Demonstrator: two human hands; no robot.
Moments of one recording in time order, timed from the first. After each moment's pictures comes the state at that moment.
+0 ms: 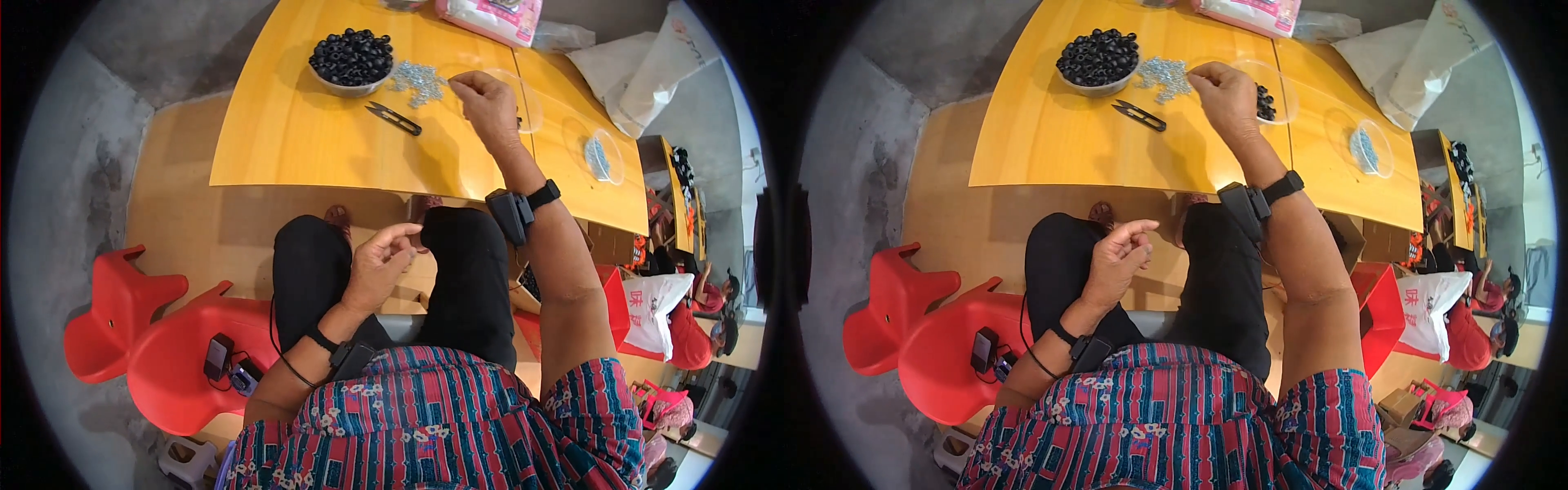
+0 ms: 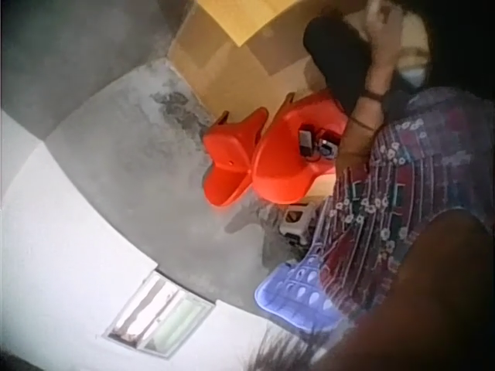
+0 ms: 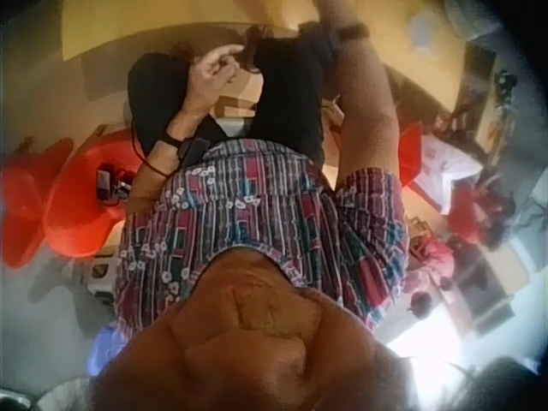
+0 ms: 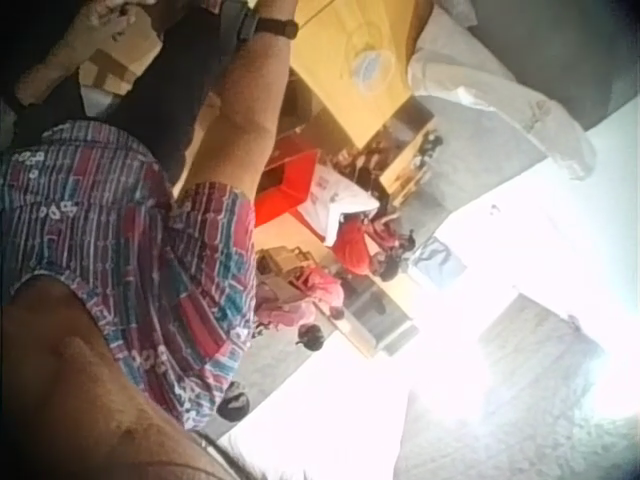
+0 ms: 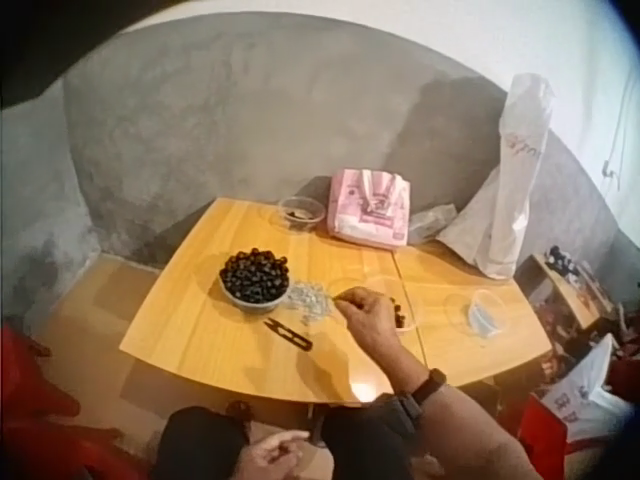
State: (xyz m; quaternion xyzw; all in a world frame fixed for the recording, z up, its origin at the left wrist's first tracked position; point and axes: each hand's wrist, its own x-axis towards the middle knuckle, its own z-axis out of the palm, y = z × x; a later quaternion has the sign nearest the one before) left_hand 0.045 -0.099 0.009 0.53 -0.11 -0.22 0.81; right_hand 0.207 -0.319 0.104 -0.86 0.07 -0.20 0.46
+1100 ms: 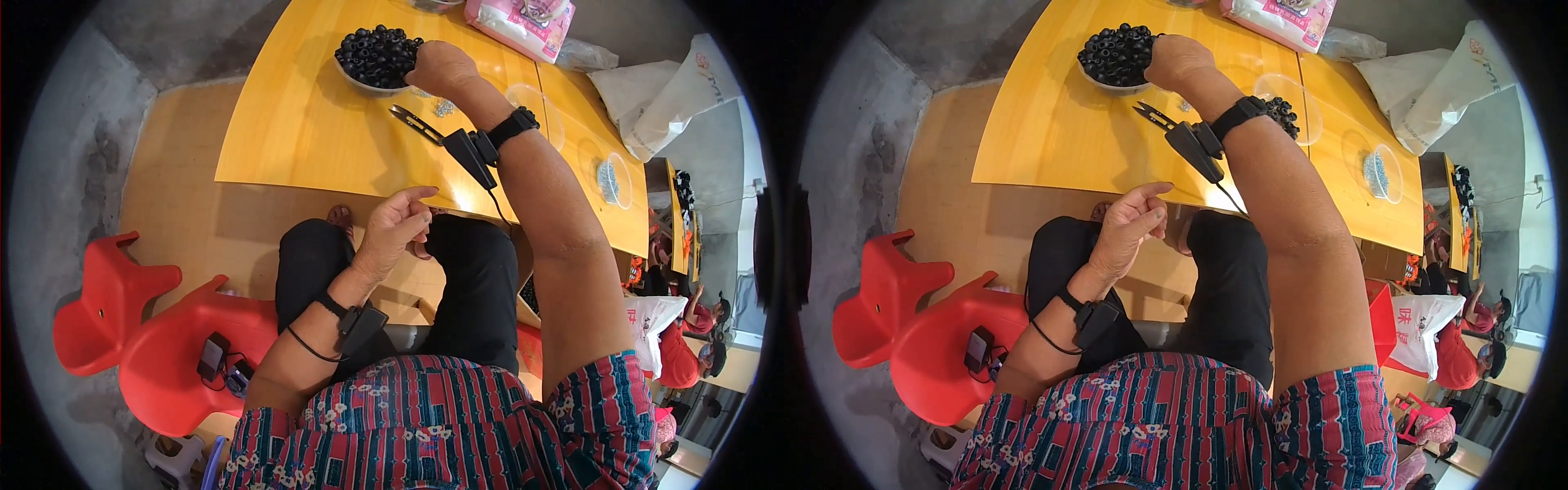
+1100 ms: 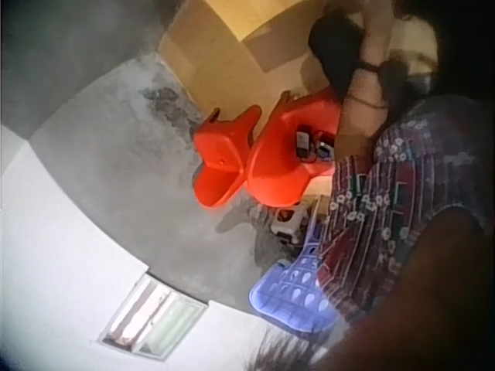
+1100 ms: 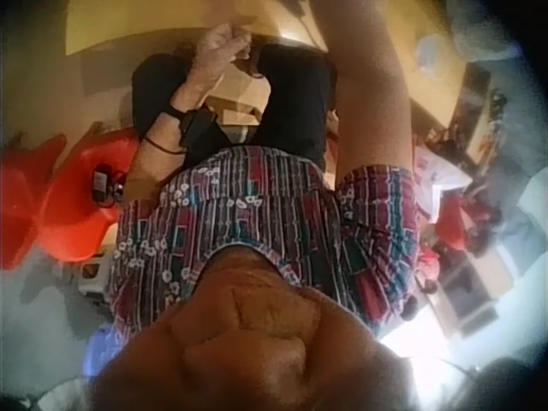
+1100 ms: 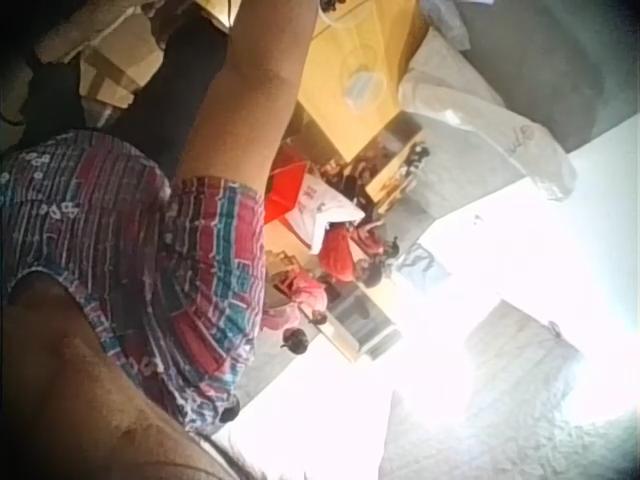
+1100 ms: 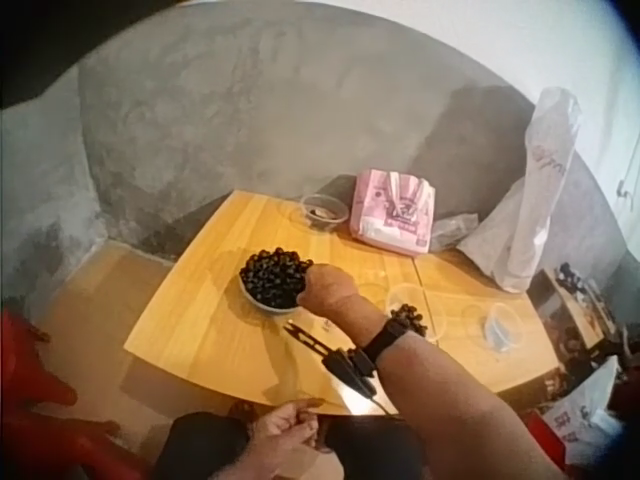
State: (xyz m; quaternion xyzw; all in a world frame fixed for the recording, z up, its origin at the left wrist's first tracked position) left_hand 0.112 -0.101 0.021 0.41 -0.07 -0.28 0.86; right_hand 0.303 -0.230 0.132 -1.00 -0.04 0.01 -0.04
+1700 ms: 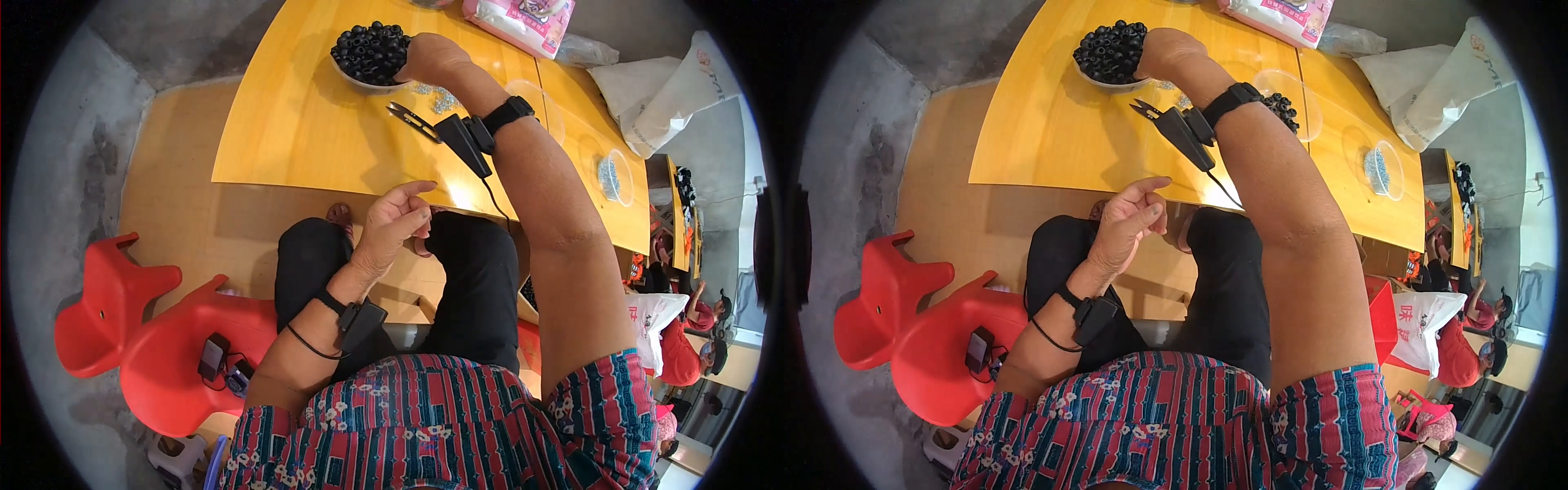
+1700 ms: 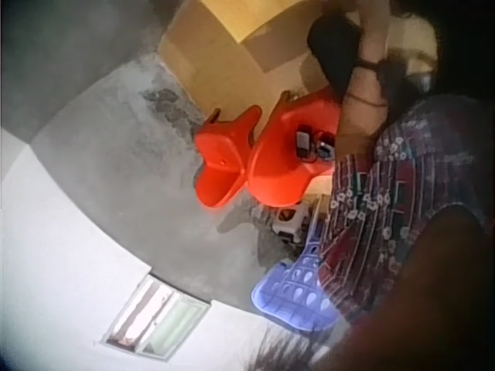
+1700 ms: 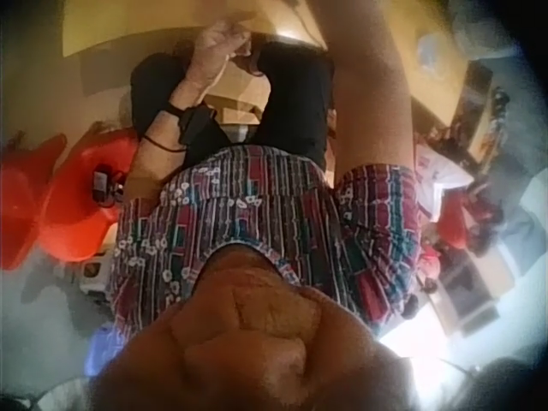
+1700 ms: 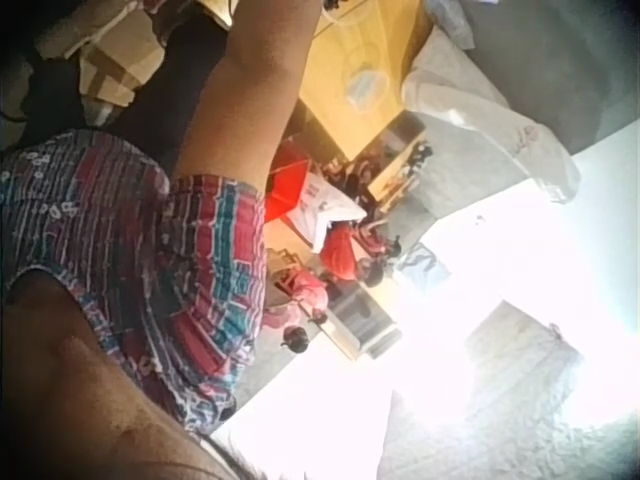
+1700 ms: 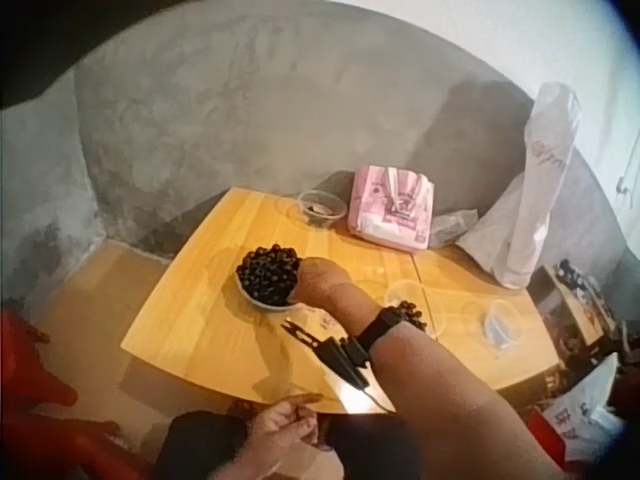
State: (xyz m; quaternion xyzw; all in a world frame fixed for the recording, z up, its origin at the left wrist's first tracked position) left_hand 0.113 -0.098 0.020 0.38 -0.07 -0.29 0.88; right_hand 0.318 -0.229 0.128 -1.00 -0.07 0.04 -0.03
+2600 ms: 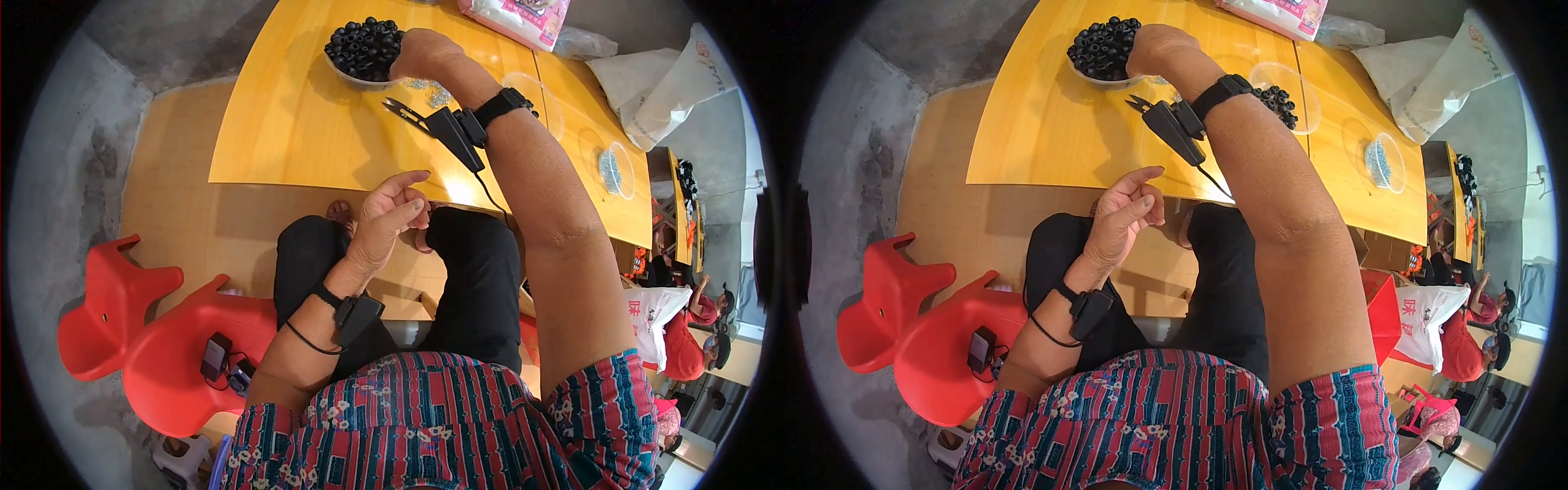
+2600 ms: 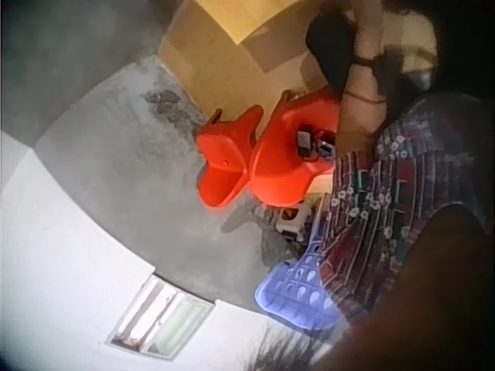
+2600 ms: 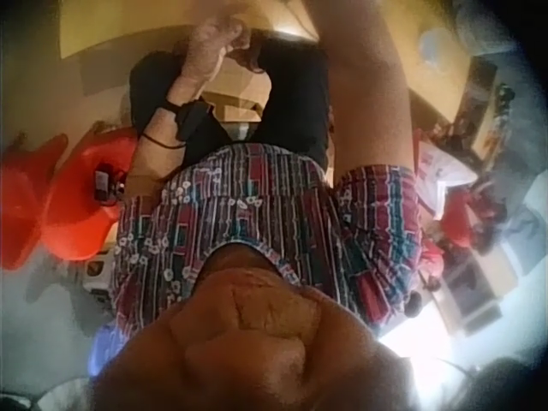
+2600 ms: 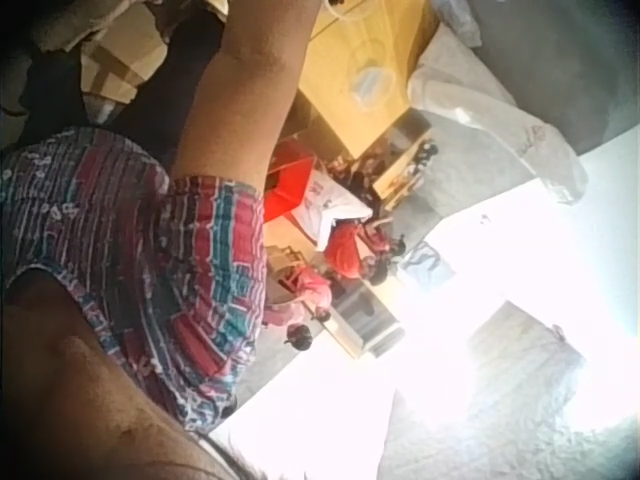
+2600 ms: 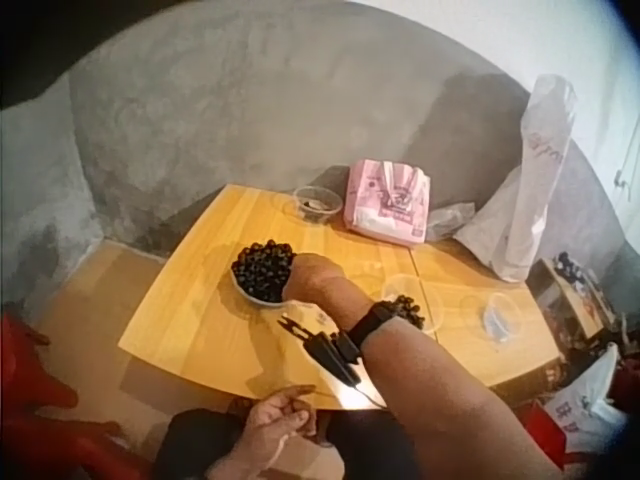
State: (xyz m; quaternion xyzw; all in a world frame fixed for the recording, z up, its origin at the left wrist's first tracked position) left_hand 0.116 -0.097 0.015 0.36 -0.09 -0.27 0.89; right_hand 0.307 -0.219 0.135 -1.00 -0.03 0.05 -0.01
